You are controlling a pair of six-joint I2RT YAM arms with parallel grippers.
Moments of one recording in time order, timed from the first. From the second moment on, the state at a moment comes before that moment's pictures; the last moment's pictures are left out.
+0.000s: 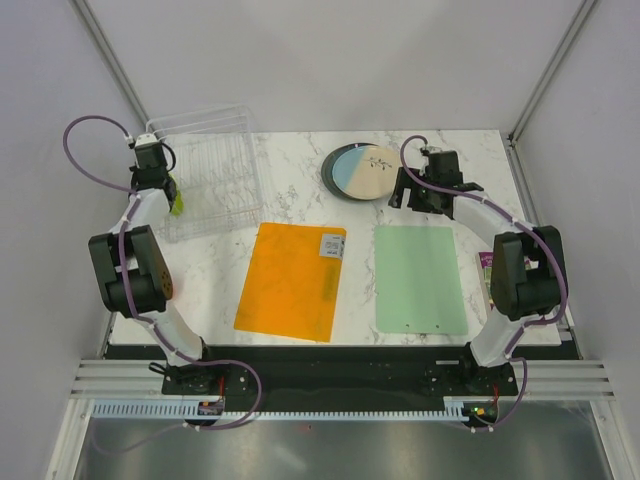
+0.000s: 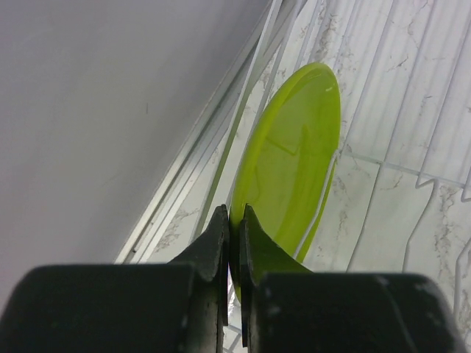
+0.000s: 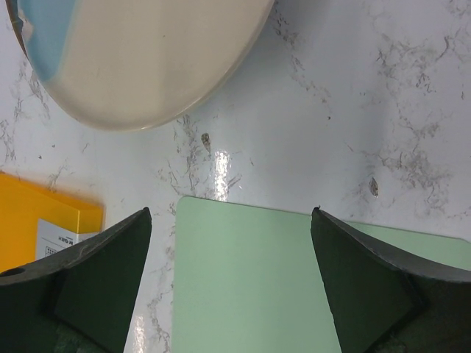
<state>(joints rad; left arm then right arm) 0.23 1.78 1.28 -0.09 -0.39 -0.03 0.17 1.75 1.21 -0.24 -0.14 0.31</state>
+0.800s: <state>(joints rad) -0.05 1.11 1.25 -0.18 -0.14 -0.10 0.22 1.47 1.22 -0.26 -0.24 0.38</state>
